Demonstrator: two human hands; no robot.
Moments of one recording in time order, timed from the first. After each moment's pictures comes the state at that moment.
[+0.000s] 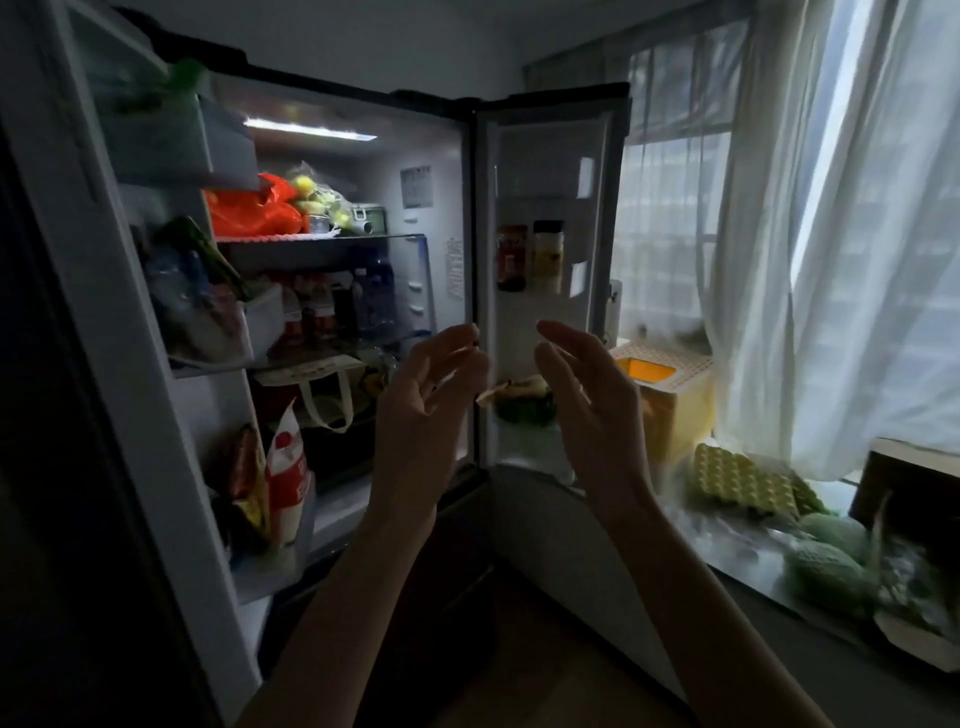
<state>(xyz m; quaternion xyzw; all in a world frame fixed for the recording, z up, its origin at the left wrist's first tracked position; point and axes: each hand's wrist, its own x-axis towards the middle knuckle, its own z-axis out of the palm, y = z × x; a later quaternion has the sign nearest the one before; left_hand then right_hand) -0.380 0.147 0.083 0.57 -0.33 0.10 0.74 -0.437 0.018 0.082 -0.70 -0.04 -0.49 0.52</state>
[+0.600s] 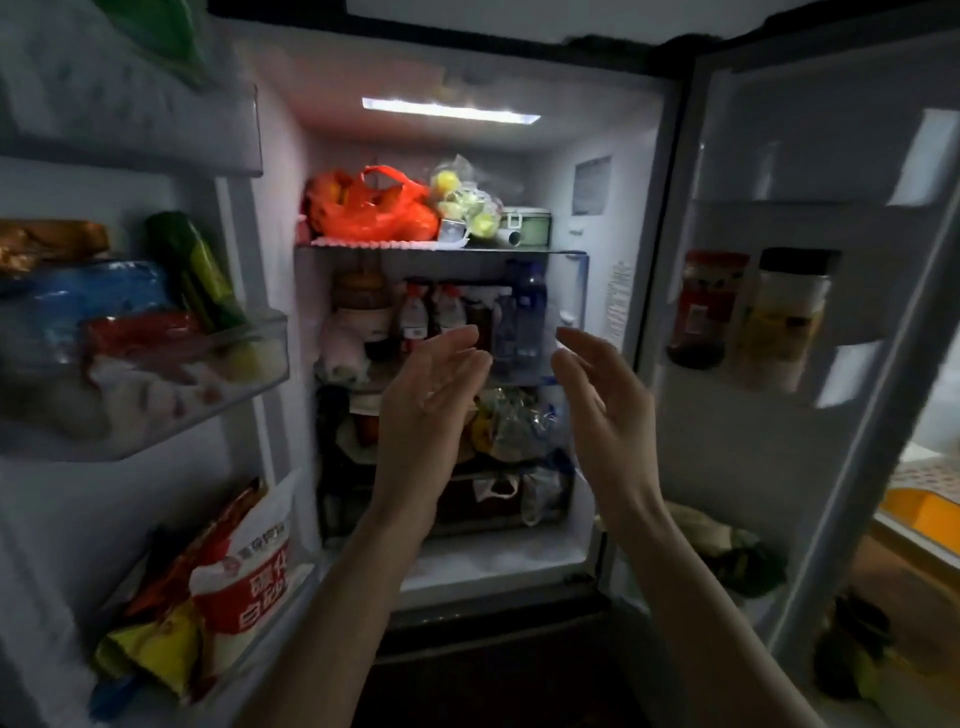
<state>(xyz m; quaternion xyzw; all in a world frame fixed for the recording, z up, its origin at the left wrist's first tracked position) -0.116 0.021 0.095 0.64 -0.16 0.30 0.69 -0.099 -0.124 0.092 -0.68 -0.21 -0.33 0.62</state>
